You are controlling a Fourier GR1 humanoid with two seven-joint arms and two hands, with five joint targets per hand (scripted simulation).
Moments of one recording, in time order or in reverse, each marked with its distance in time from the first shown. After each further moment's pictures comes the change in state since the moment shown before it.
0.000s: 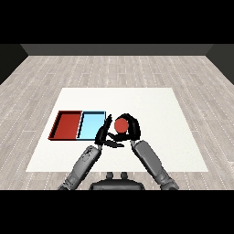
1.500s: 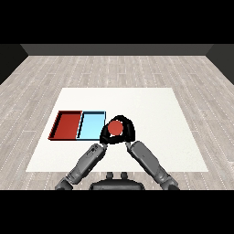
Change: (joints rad) left arm -0.100 0.008 -0.116 0.098 0.197 0.260 -0.048; right arm -0.046 -0.005 0.108 0.008 -0.098 -0.078 -0.018
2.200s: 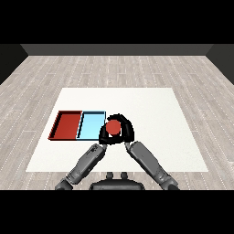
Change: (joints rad) left arm 0.003 0.000 0.002 0.016 0.030 0.079 -0.142; right arm -0.005 0.004 0.014 -0.005 0.003 -0.010 0.057
